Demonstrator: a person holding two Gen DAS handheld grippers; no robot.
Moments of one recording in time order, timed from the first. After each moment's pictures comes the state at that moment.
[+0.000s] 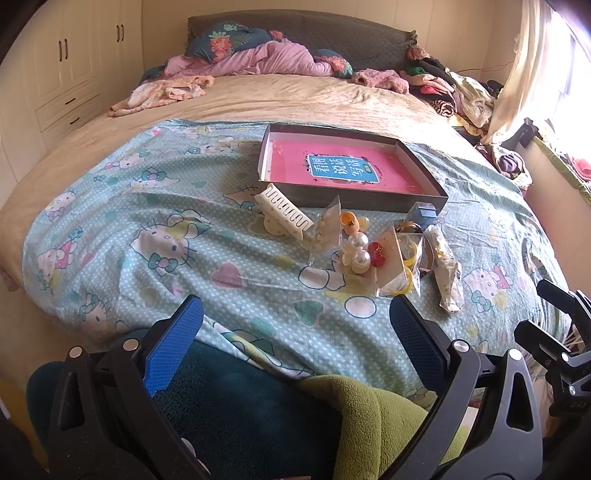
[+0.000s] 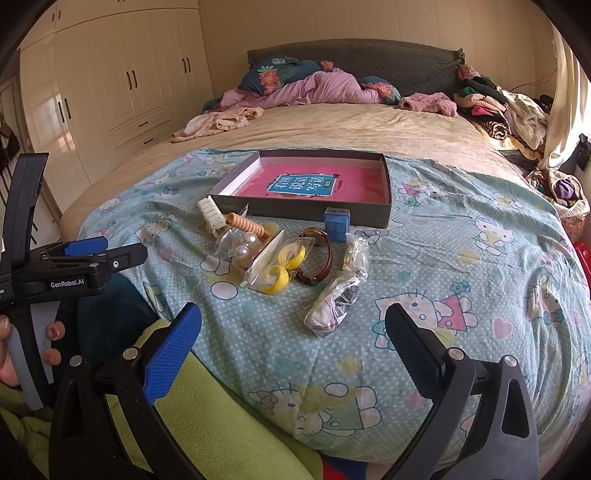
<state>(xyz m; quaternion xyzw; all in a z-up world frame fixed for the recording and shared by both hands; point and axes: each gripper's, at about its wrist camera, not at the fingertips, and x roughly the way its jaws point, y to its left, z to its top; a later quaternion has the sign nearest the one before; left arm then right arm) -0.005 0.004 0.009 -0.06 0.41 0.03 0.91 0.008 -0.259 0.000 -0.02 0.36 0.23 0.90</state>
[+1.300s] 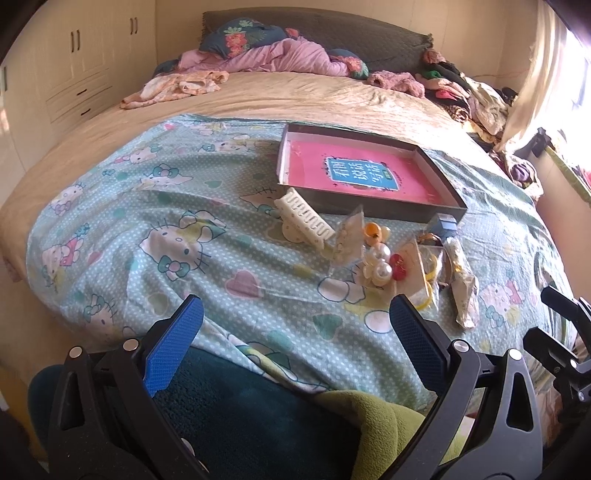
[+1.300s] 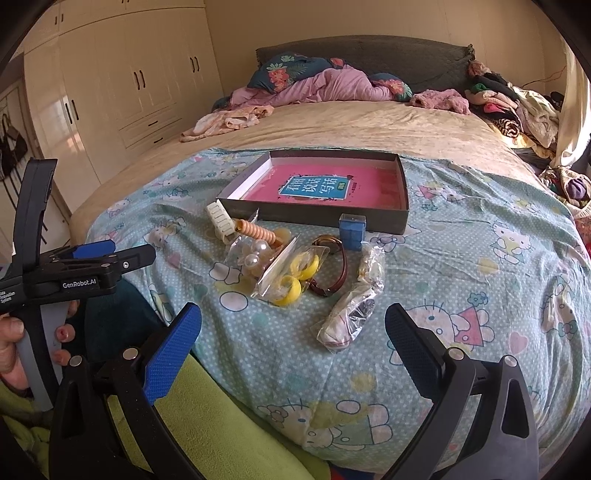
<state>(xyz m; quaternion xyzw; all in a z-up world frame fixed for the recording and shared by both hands) 0.011 0.025 0.003 -0.07 0.41 0.06 0.91 0.029 -0.248 0.001 -0.01 0.37 0.25 0.90</state>
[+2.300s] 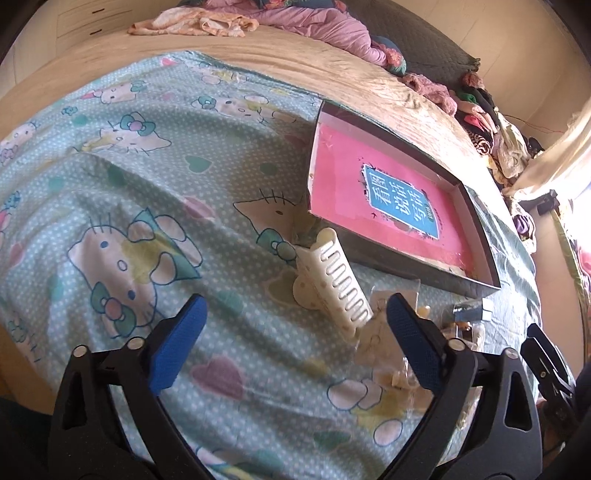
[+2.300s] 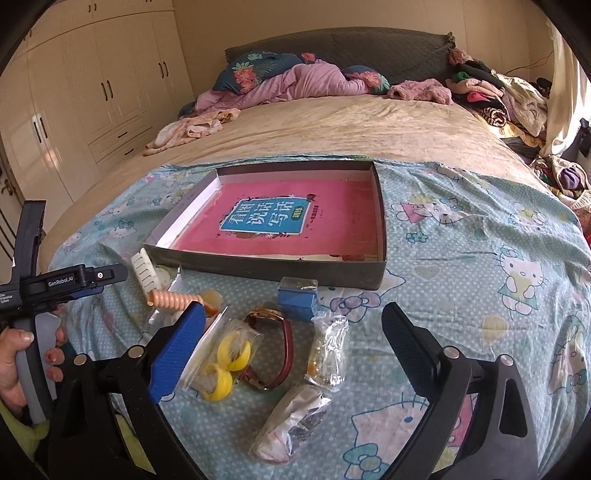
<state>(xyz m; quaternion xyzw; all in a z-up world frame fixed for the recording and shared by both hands) 0.120 0.078 -0.046 -0.22 0.45 0.05 0.86 0.154 -0.251 -0.025 0.00 0.38 0.21 0.90</state>
